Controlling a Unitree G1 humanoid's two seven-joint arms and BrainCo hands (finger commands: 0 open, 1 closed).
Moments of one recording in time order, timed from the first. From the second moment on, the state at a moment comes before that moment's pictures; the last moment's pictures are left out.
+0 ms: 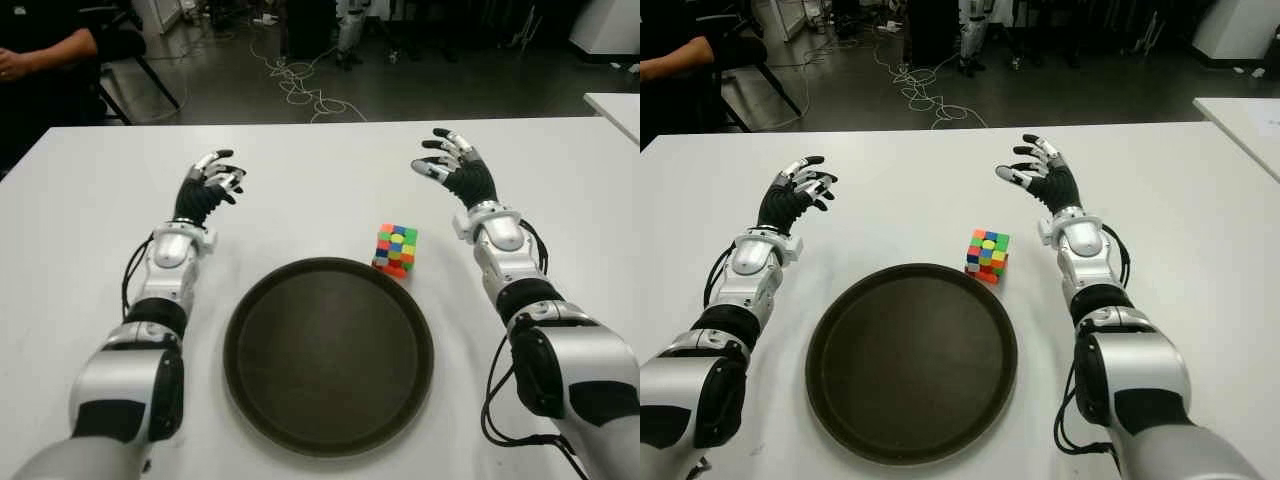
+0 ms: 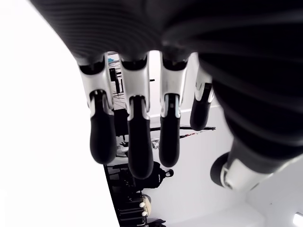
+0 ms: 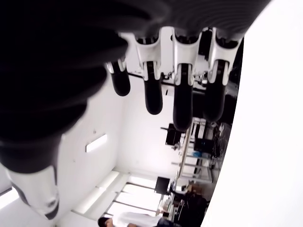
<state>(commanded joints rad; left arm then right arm) -0.75 0.17 0.13 1.18 0.00 -0.46 -0.10 -0.86 -0.16 -0.12 1.27 -0.01 -0.49 0.18</state>
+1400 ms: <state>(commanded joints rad) -0.75 0.18 0.13 1.18 0.00 -0.47 -0.11 -0.87 -0.36 0.18 1.16 -0.24 -0.68 0.64</state>
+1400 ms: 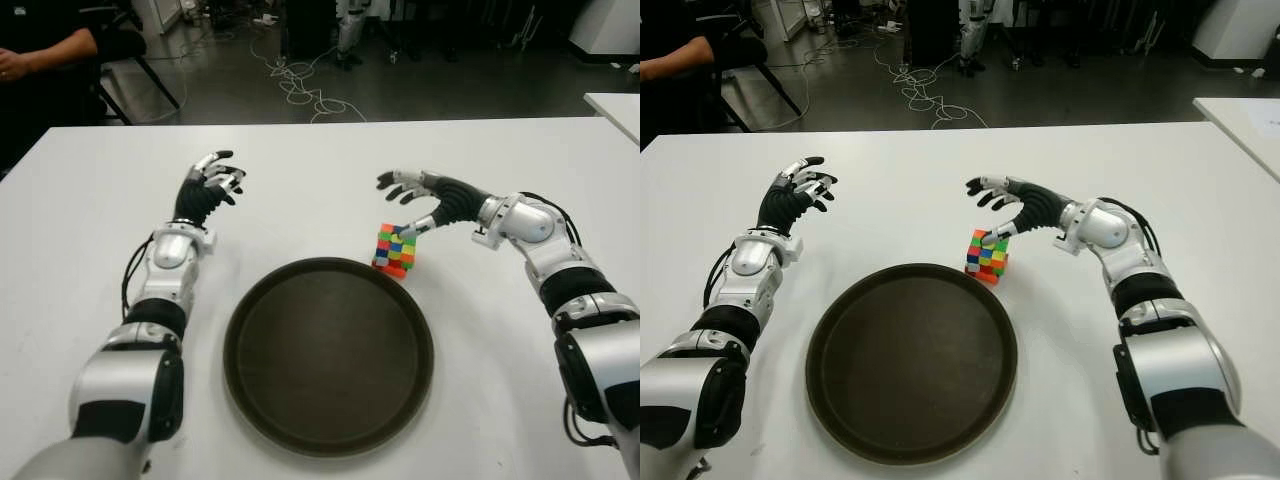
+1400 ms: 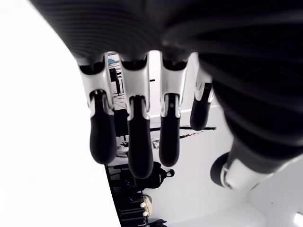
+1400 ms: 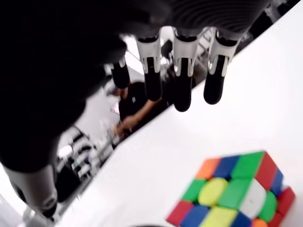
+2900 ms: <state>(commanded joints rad) -0.74 0.18 0.14 1.17 0.00 -0.47 -0.12 -0.90 -0.38 0.38 1.12 -0.50 -0.65 0.40</state>
